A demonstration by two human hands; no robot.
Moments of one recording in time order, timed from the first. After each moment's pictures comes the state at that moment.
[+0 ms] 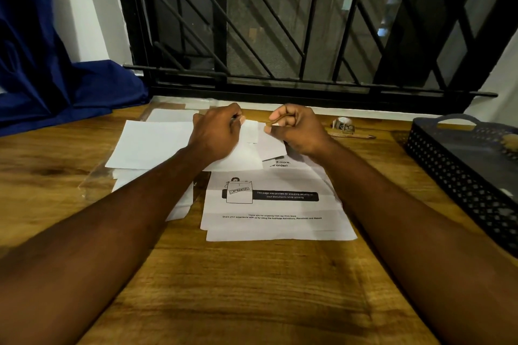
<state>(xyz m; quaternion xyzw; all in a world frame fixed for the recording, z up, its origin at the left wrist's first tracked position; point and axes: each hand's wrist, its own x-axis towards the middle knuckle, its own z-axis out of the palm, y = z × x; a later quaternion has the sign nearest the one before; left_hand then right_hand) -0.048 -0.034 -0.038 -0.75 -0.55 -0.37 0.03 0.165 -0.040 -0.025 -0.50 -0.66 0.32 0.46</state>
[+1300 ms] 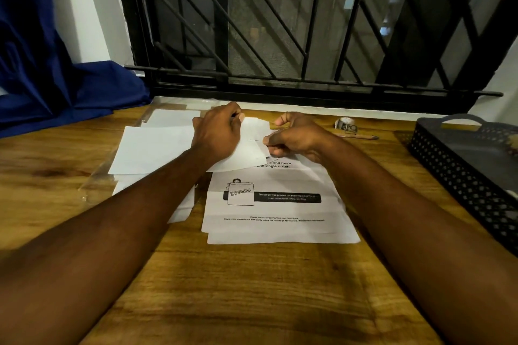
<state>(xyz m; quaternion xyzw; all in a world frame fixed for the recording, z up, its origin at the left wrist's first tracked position) -0.045 -0.027 -0.042 -0.72 -0.57 -0.40 0.00 0.148 -0.053 -0.002 -0.58 -0.57 0.46 0.35</state>
